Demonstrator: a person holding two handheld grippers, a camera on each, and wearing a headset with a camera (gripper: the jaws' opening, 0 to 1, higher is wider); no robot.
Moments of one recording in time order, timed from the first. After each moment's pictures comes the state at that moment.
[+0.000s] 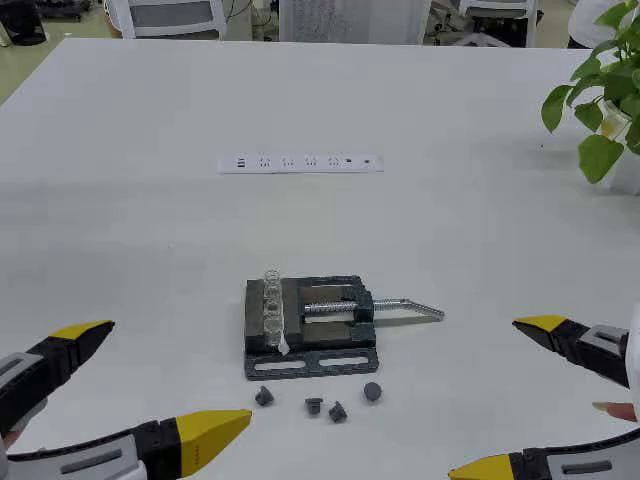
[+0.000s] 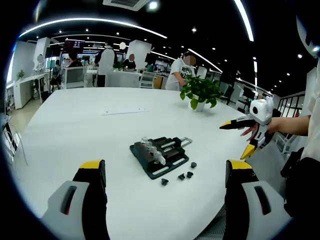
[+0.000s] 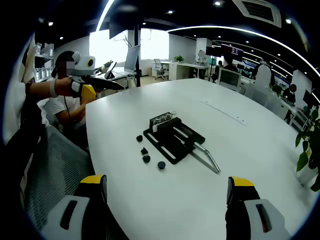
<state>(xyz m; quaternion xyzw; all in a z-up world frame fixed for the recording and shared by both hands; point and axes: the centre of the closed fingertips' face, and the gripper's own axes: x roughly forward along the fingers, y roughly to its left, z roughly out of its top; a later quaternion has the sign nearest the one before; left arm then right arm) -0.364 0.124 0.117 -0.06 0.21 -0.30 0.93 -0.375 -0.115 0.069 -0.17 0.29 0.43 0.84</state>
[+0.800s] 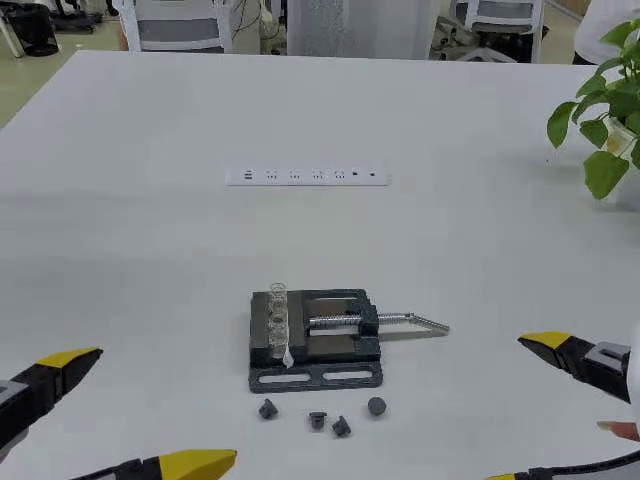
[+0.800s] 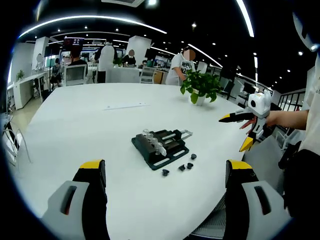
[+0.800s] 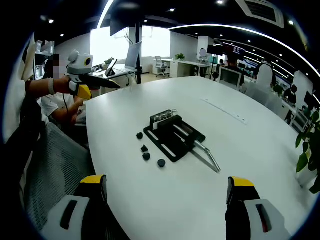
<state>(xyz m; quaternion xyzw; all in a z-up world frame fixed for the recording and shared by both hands) -0.377 0.135 0.109 -0.05 0.23 -0.30 0.93 -0.375 -0.117 0.068 -0.18 0.30 0.44 0.83</state>
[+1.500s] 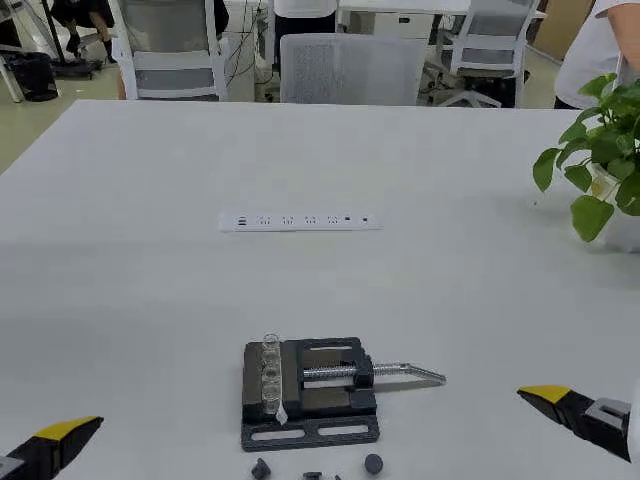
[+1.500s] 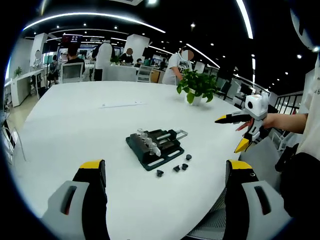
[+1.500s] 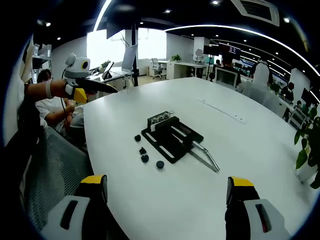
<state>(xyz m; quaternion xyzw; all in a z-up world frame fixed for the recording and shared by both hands) -0.376 0.125 0.107 -0.06 0.23 -0.31 0.92 -0.372 -0.117 0.067 -0.16 0.30 0.43 0.84</state>
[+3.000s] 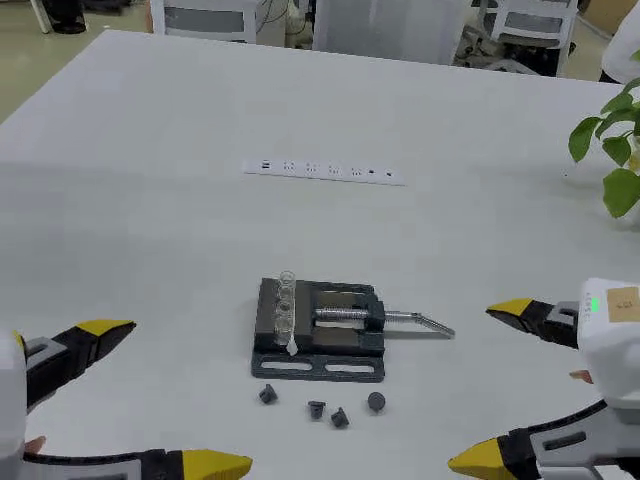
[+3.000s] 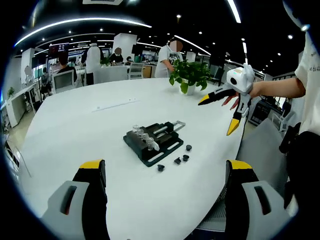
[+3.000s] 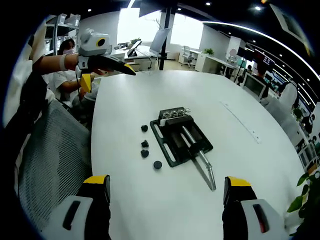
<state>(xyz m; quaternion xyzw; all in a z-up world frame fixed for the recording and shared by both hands) -0.384 0.117 0.098 0.01 0.24 -0.34 0.91 -0.342 -0.099 0.062 -0.29 0.31 0.51 0.75</state>
